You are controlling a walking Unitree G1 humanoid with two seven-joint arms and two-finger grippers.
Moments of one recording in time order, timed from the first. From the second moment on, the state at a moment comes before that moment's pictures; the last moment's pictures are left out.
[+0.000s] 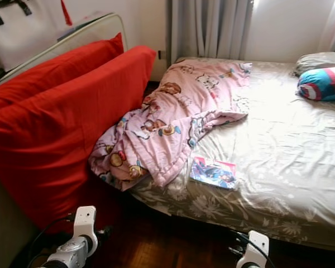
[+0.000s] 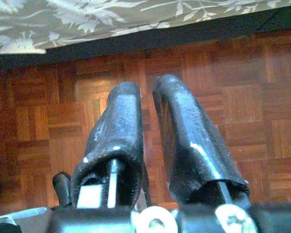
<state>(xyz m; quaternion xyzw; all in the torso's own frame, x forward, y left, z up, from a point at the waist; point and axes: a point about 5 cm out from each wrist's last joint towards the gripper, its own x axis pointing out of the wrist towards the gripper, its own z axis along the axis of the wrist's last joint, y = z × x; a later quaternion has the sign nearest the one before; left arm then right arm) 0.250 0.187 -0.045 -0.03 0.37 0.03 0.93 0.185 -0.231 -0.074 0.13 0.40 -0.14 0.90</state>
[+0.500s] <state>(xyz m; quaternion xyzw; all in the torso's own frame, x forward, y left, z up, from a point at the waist) 0.251 0.174 -0.045 -0.03 0.37 0.02 0.93 0.177 -0.236 -0.076 0.12 0.40 -0.15 0.89</state>
